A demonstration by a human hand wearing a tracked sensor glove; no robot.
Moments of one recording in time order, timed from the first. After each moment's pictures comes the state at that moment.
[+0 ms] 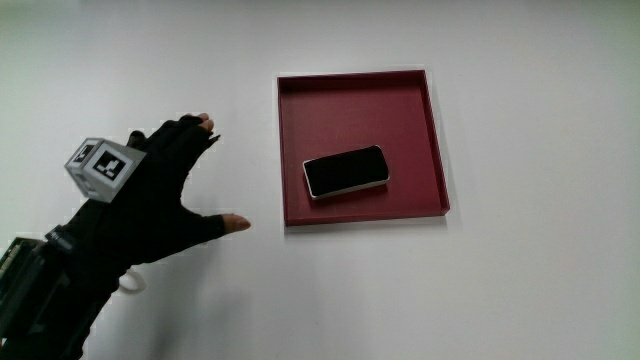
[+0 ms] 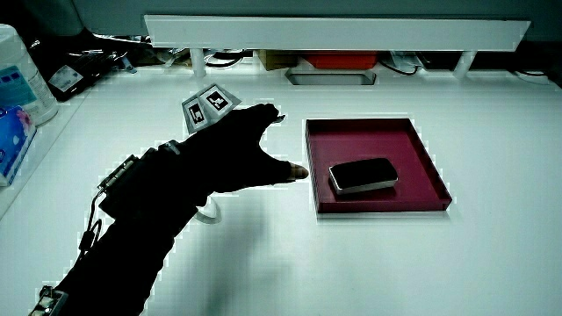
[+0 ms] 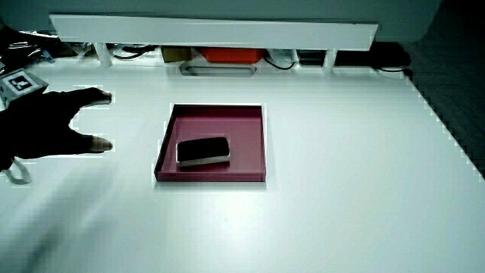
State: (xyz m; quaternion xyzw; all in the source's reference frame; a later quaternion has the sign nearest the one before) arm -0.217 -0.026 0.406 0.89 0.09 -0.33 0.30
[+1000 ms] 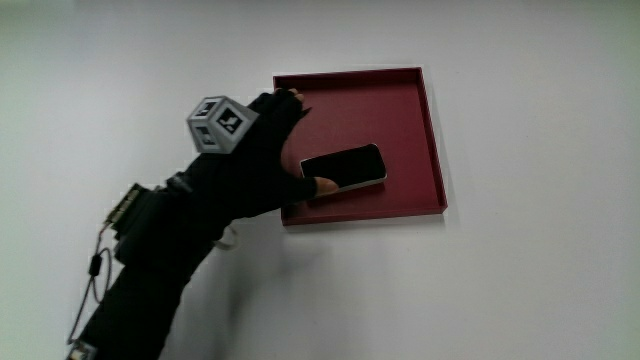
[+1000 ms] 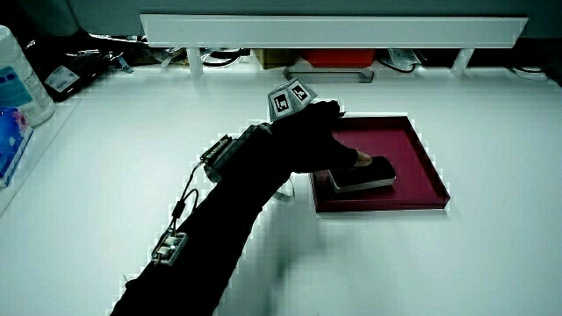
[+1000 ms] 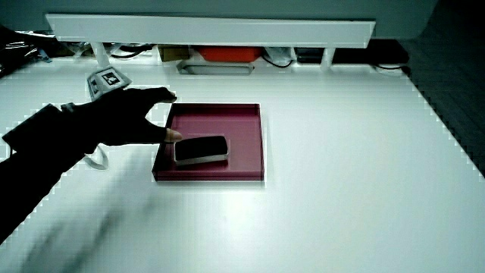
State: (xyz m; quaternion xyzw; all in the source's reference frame) arm -0.119 -0.073 0.458 0.86 0.13 -0.37 0.33
